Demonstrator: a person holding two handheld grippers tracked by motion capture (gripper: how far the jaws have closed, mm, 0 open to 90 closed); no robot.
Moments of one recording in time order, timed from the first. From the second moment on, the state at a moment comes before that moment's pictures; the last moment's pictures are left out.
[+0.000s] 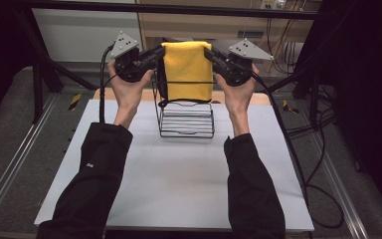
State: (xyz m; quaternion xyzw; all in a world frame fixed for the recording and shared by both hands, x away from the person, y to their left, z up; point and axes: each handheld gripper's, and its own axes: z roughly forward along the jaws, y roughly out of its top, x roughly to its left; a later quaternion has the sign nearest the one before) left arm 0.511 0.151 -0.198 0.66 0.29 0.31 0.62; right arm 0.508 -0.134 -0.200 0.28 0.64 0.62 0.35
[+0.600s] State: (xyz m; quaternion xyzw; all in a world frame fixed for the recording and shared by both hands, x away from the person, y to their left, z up) left arm 0.490 0.155 -0.201 0.68 0.28 0.30 0.60; right arm 0.483 -0.138 -0.205 0.28 0.67 0.60 0.32
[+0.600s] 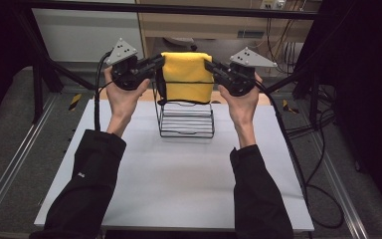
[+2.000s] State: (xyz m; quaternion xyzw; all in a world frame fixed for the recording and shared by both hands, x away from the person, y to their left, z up) left arm 0.471 0.165 -0.184 0.75 0.31 0.21 0.54; right arm 0.458 -0.147 -0.237 0.26 0.75 0.56 0.25
